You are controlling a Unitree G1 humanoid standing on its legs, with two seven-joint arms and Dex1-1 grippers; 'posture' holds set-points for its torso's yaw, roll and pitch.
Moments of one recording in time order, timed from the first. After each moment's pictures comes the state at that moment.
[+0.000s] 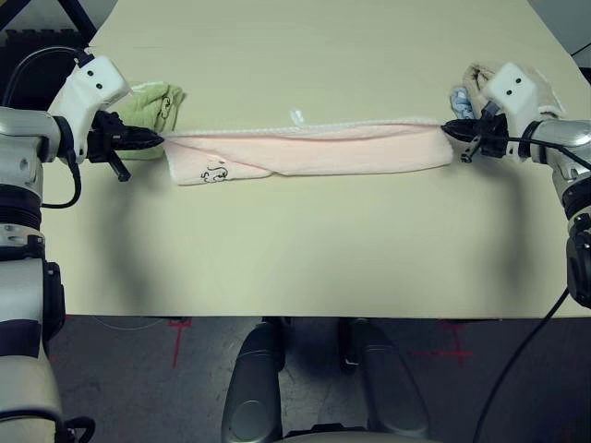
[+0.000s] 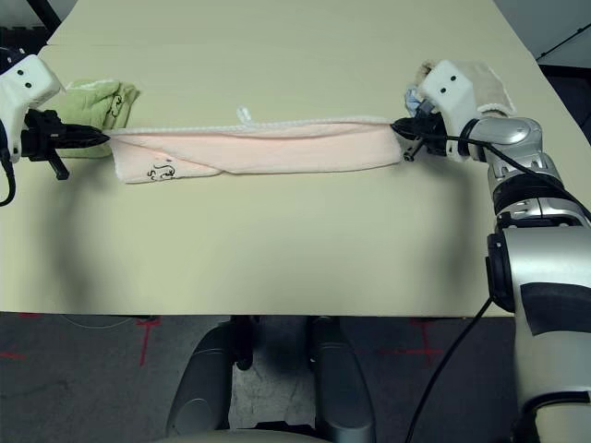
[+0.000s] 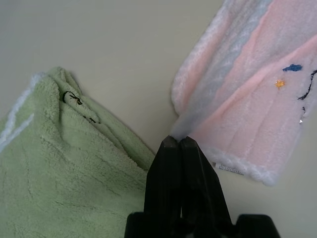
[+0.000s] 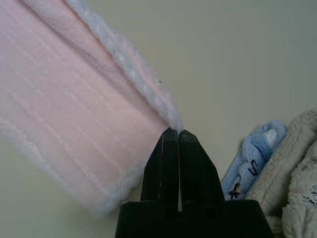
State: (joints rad) left arm -1.09 0.94 -0.10 0.96 0.07 0.03 -1.17; right arm -1.20 -0.67 0.07 1.30 -0.13 -0.30 0.86
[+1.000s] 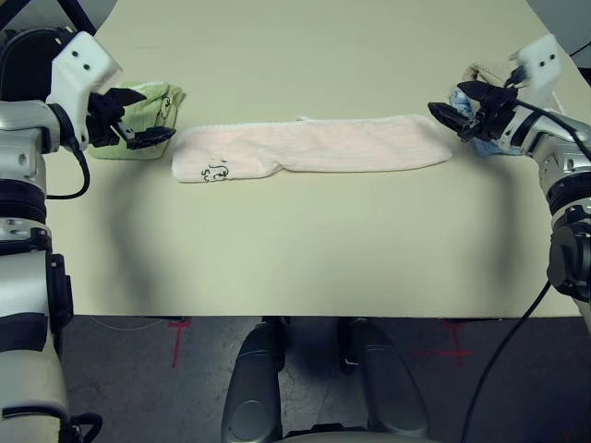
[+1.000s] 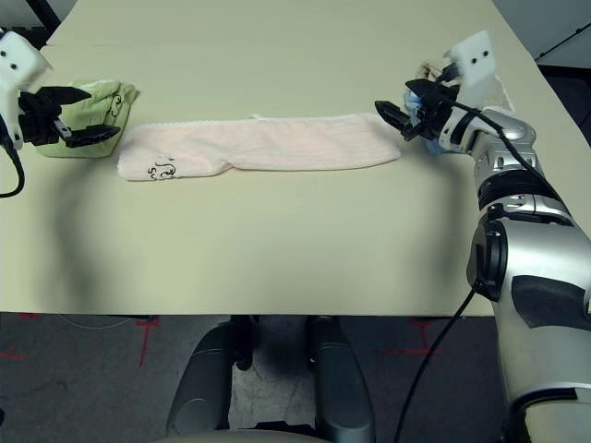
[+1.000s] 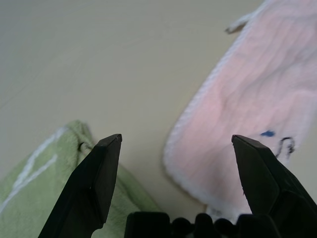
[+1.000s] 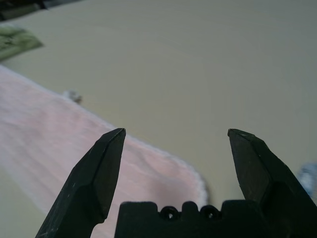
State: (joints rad) left arm -1.02 0.92 0.08 0.75 -0.13 0.16 -1.26; right arm -1.20 -0.61 -0.27 1.30 0.15 -0.13 1.12
